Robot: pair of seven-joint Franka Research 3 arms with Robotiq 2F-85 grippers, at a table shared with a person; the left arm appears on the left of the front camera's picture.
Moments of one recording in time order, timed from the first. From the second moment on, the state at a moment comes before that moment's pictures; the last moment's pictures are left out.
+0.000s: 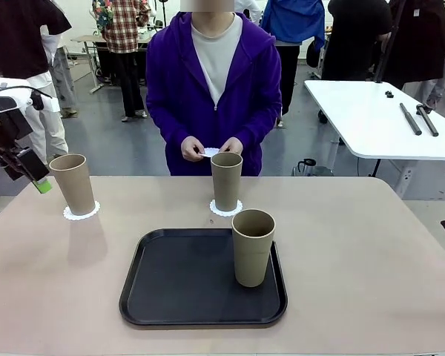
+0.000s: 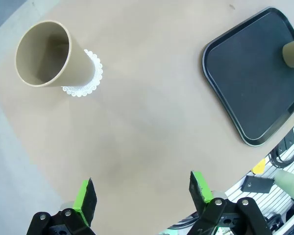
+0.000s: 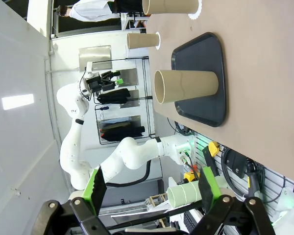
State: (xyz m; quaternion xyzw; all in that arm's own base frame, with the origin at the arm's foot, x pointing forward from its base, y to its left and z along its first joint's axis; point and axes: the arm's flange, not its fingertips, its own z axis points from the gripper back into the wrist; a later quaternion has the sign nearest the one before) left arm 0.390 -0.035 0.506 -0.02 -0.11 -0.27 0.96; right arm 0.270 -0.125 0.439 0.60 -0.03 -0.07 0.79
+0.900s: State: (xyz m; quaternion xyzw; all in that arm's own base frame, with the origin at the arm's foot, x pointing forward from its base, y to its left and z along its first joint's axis) left arm 0.386 0.065 0.495 -0.36 -0.09 -0.22 0.90; right arm 0.270 -0.125 0.439 0.60 -0.03 -0.07 0.79
